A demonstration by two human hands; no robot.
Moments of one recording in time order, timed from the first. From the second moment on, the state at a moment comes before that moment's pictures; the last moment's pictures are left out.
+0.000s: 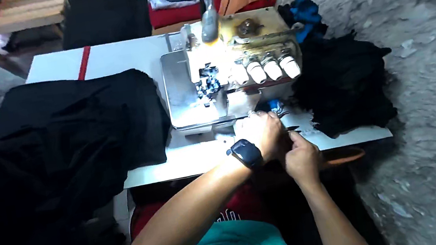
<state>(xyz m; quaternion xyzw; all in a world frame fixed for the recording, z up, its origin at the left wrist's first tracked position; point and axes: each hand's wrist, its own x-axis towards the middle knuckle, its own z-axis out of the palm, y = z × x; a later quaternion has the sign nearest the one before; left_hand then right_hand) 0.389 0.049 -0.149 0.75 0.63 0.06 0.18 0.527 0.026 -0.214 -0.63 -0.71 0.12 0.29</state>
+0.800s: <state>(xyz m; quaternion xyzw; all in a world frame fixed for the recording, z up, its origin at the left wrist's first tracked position) 0.232 -0.065 -0.119 0.57 0.64 0.49 0.17 0.421 0.009 -0.182 -0.29 -0.62 0.54 0.49</state>
